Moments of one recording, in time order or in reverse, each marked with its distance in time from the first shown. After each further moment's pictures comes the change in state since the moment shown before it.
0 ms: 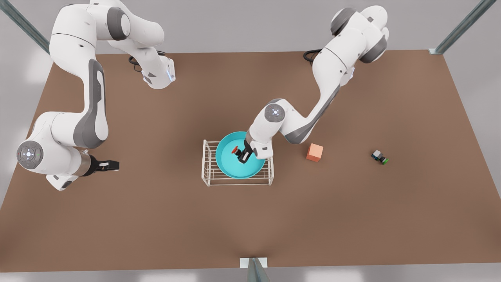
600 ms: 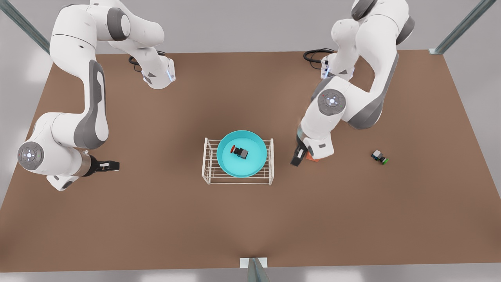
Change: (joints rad) left arm 0.347 -0.232 -0.106 0.180 0.031 -0.713 0.259; right arm -0.001 0.005 -0.001 0.000 -0.001 0.000 0.003
